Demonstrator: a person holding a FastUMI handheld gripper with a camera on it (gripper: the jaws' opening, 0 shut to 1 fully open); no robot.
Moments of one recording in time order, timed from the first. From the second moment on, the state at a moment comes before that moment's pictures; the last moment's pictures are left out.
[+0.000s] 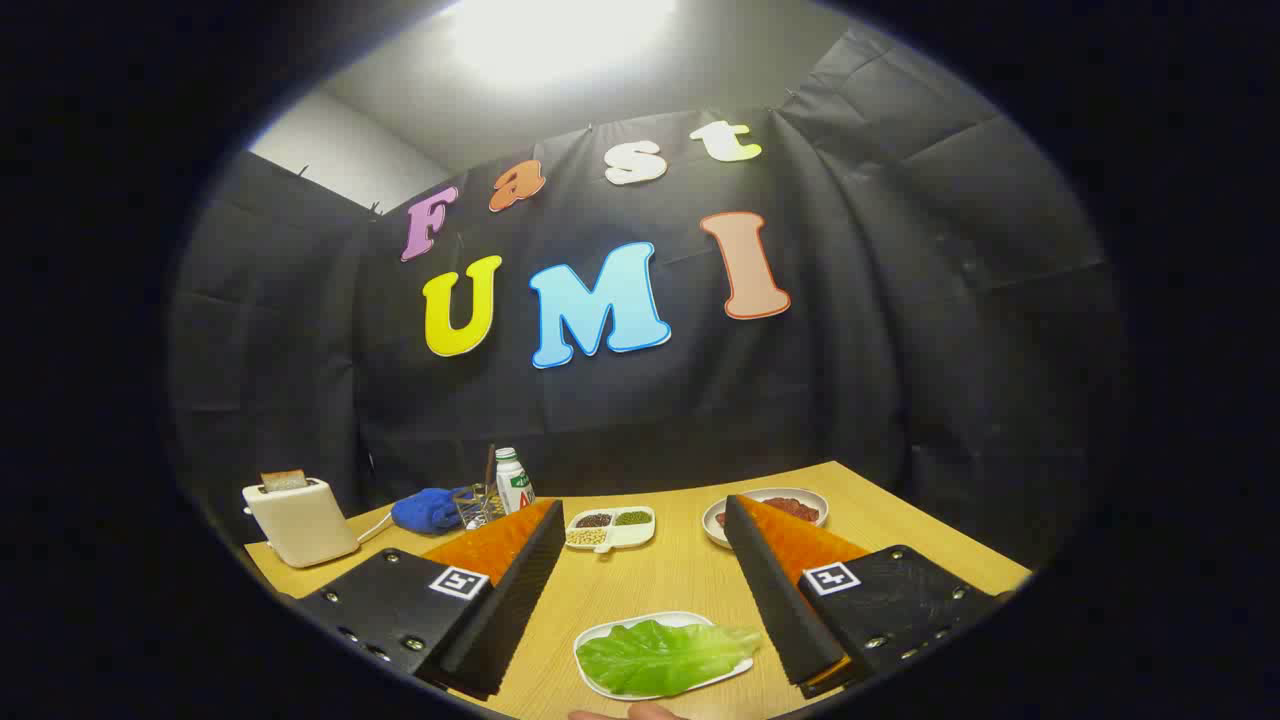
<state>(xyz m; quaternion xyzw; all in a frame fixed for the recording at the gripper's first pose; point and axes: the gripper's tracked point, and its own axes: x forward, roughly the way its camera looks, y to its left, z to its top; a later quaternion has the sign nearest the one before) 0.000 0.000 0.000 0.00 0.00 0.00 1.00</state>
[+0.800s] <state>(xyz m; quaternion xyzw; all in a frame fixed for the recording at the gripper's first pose) -0.011 -0.045 -0.012 -0.02 0.00 -0.02 1.00</state>
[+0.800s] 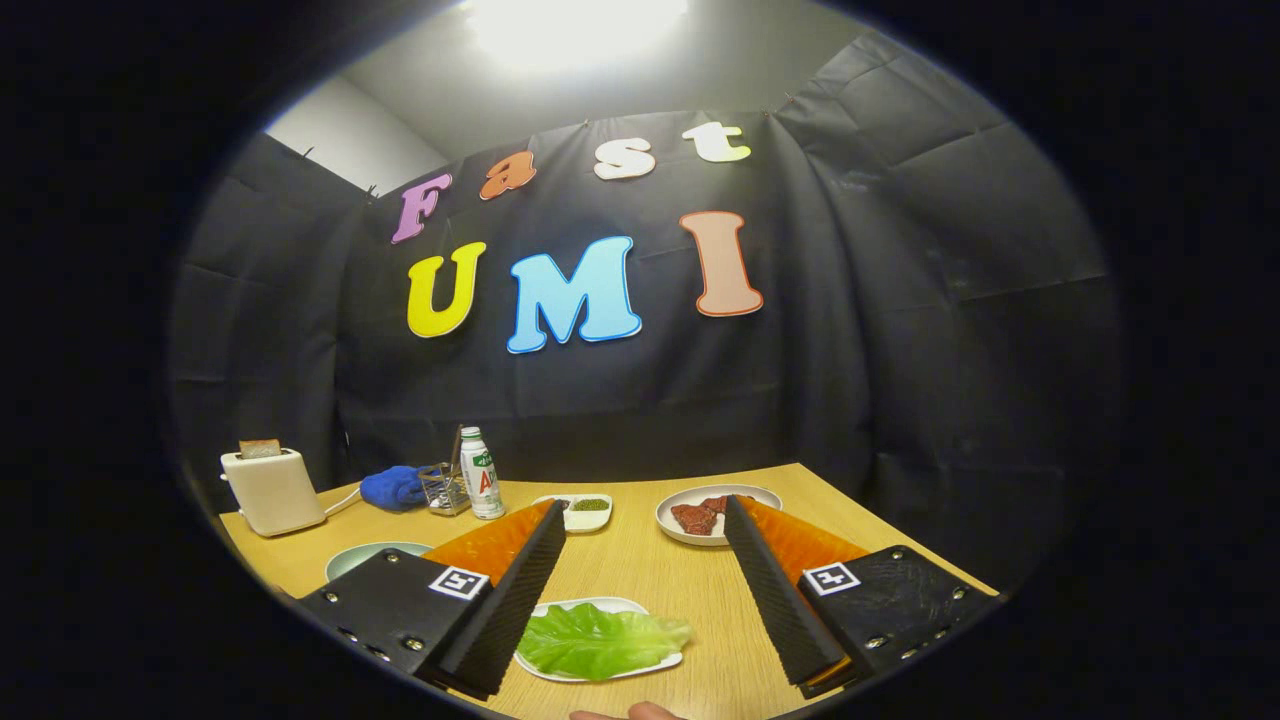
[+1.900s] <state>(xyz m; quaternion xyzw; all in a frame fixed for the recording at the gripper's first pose) 0.002 -0.005 -0.085 -0.26 0.23 0.25 0.90</state>
